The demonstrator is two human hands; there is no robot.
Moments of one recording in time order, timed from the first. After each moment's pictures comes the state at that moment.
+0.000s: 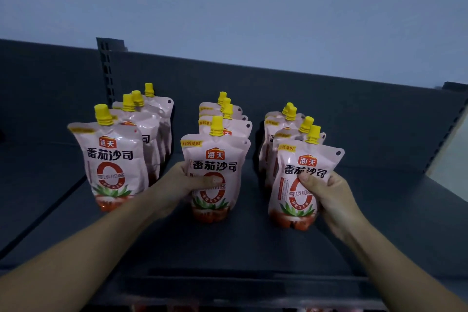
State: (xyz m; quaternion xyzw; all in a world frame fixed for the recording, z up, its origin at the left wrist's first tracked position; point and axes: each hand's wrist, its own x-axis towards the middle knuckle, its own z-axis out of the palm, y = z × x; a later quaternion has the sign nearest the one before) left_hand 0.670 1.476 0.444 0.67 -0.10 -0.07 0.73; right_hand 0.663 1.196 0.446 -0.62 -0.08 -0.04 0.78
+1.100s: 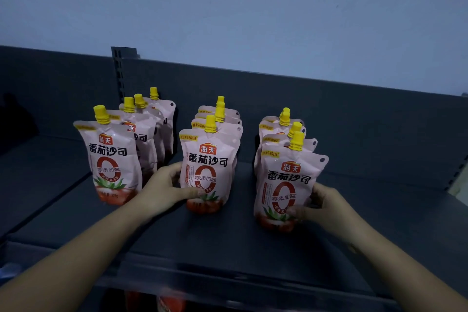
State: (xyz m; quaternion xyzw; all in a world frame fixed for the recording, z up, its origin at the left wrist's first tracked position) left_hand 0.654 1.468 0.433 0.80 -0.07 0.12 0.59; right_hand 0.674 1.151 0.451 -0.83 -0.17 0.05 0.53
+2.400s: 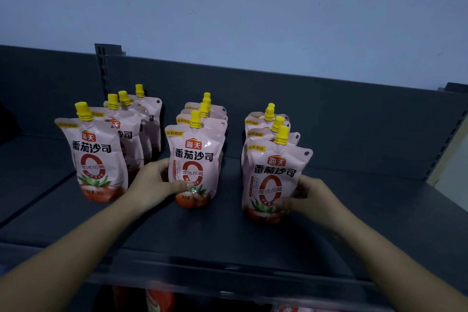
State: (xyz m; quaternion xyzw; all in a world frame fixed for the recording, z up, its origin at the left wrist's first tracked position) left_hand 0.654 1.461 0.433 0.82 -0.03 0.15 0.54; right_hand 0.669 1.149 0.457 -0.83 -0.19 0.04 0.52
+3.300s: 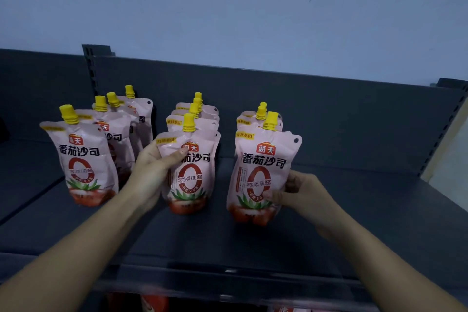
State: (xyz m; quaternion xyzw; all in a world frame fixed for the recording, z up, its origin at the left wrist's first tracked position) left_hand 0.650 1.421 0.468 0.60 -0.05 0.18 0.78; right_hand 0.659 1.155 0.467 -0.74 -0.19 0.06 0.64
